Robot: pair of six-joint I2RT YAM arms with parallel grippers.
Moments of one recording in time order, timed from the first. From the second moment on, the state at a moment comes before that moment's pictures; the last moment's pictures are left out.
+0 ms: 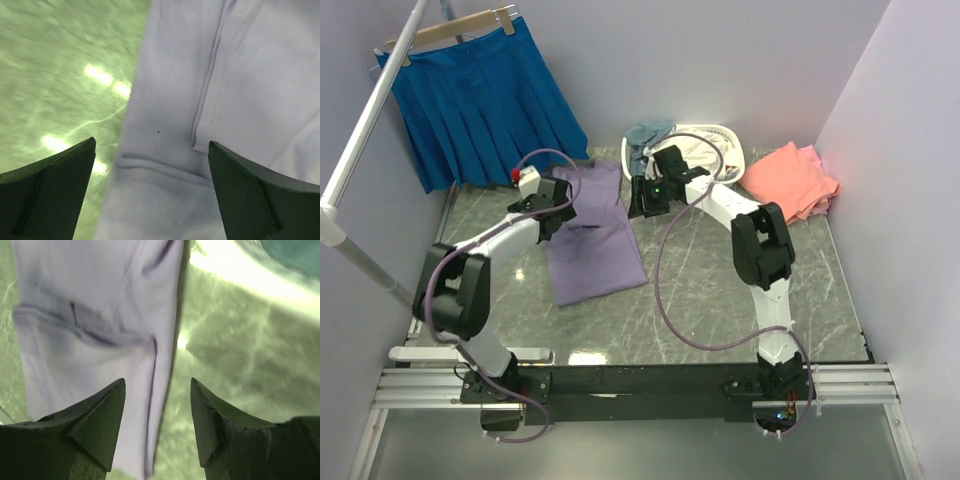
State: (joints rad) left arm -0.32 1.69 1.07 -0.25 -0.53 -0.72; right arm 0.48 2.22 1.80 -0.49 -0.37 0.32
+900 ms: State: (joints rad) left arm -0.48 1.14 0.54 -0.44 -0.30 -1.05; right arm 0.52 1.91 1.21 -0.44 -0.47 0.28
